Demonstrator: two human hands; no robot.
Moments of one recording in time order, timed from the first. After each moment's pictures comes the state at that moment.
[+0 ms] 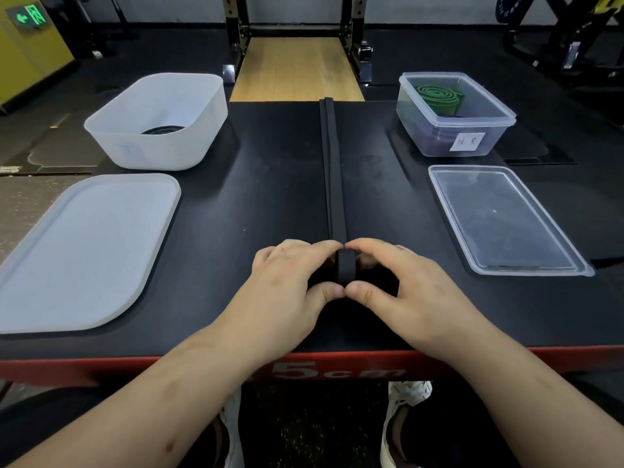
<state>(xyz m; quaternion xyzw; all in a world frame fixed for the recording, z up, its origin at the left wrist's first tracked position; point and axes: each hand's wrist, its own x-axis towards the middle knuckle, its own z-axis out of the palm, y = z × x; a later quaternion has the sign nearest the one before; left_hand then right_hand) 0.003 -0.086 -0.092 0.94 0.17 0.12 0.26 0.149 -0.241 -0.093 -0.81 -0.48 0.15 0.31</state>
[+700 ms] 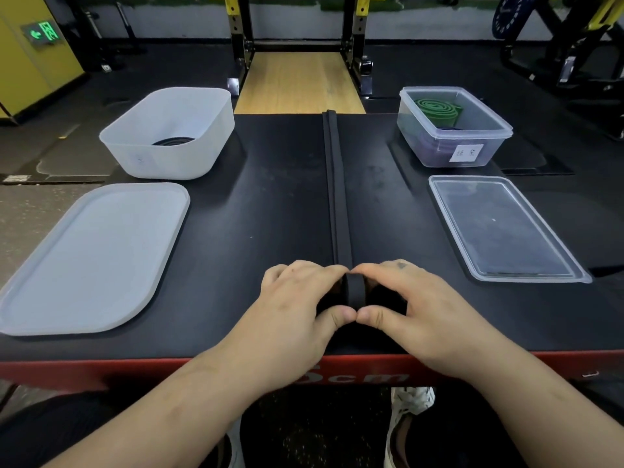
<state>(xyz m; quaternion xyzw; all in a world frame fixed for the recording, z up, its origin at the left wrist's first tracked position) -0.011 -0.095 -0.101 0.95 0.16 0.10 0.26 0.144 -0.251 -0.089 -0.79 -0.53 0.15 0.28</state>
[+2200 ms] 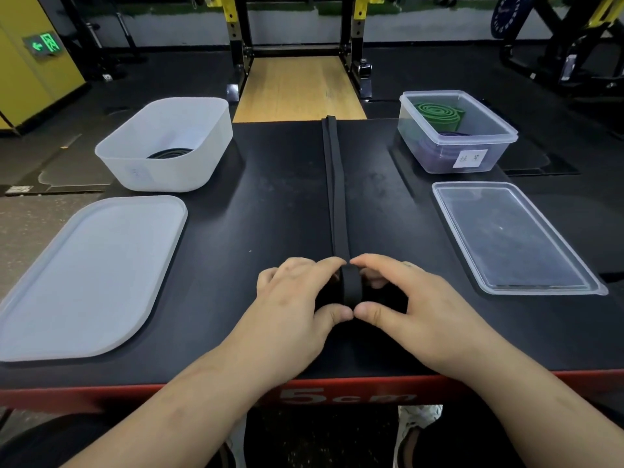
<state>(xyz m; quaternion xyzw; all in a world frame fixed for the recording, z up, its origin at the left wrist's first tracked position) 0.006 -0.080 -0.095 0.94 0.21 0.08 0.27 0.154 -0.236 -0.091 -0.79 -0.48 0.16 0.33</state>
